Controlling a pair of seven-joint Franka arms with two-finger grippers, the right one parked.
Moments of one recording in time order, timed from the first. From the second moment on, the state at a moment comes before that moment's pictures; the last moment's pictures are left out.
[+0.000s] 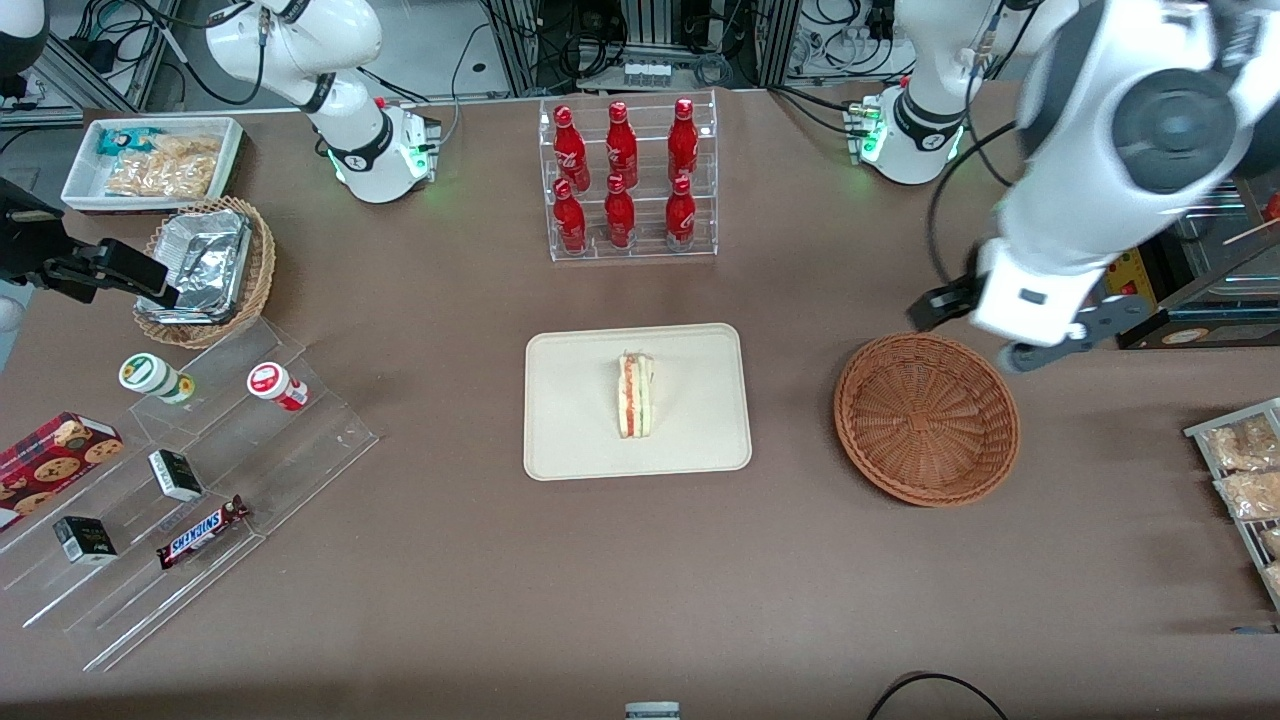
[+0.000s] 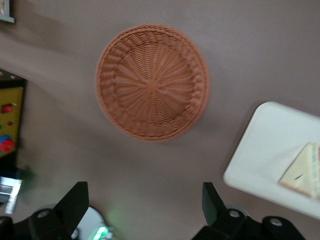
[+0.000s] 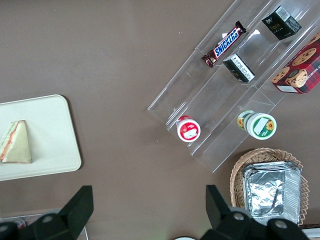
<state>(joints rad) -0.30 0.14 0.03 -1.46 0.04 1.41 -0.60</state>
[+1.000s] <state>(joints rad) -0.03 -0.06 0.00 -1.63 0.01 1.42 -0.13</state>
